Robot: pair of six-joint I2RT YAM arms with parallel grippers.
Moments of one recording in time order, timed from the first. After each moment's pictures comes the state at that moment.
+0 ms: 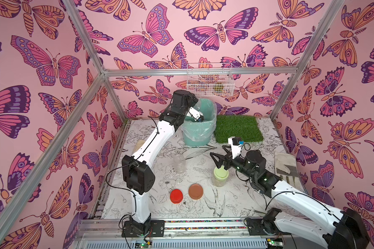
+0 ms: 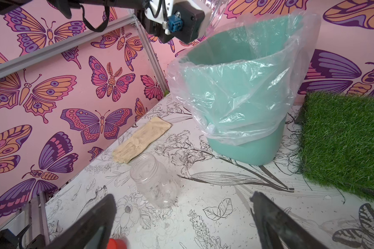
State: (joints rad) left arm -0.47 1.93 2.03 -0.41 -0.21 2.08; right arm 0.67 1.03 0.63 0.24 -0.10 0.32
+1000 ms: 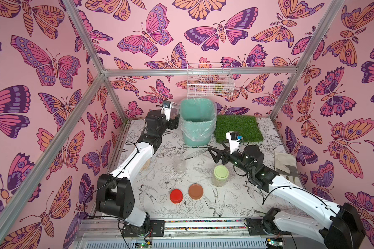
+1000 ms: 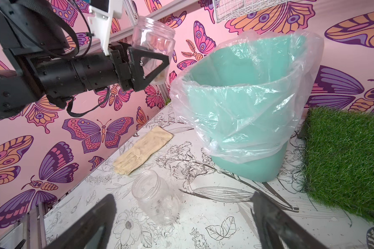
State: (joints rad) left arm -0.24 1.53 1.24 0.16 0.08 0.09; right arm 0.67 1.09 0.72 0.25 -0.09 0.31
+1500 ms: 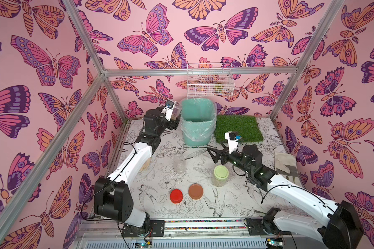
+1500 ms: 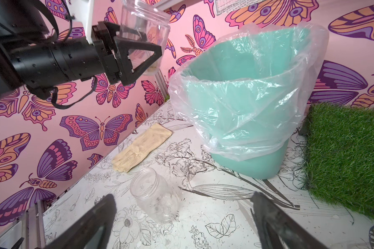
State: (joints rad) left arm -0.26 1.51 1.31 0.03 0.13 0.38; right arm 0.67 1.12 0.72 0.25 -0.10 0.31
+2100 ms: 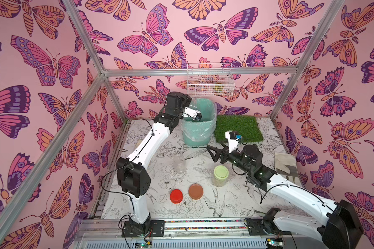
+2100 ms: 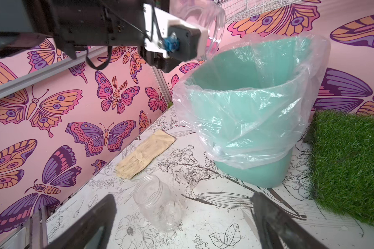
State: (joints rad) left arm -0.42 1.89 1.92 -0.35 -0.16 1.90; right arm 0.67 1.13 0.72 0.30 -0.11 0.33
